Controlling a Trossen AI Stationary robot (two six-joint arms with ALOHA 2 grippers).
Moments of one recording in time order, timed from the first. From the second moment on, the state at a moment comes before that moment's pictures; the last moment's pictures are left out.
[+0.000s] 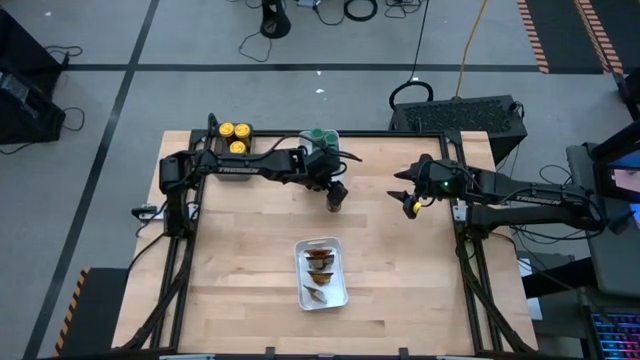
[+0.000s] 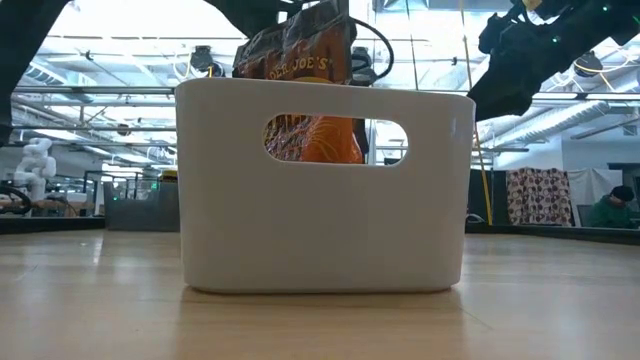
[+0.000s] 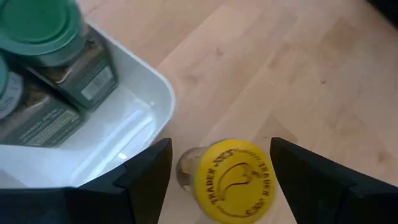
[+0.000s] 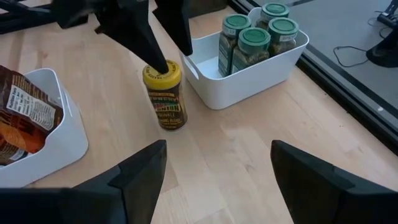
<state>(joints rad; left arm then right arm) 0.21 1.91 1.50 -0.49 -0.04 -0.52 -0.22 0.75 0.58 -0.39 0.13 0.18</state>
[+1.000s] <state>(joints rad) 0.16 1.91 1.50 -0.49 -0.11 -0.36 -0.22 0.75 0.58 -0.39 0.13 0.20</state>
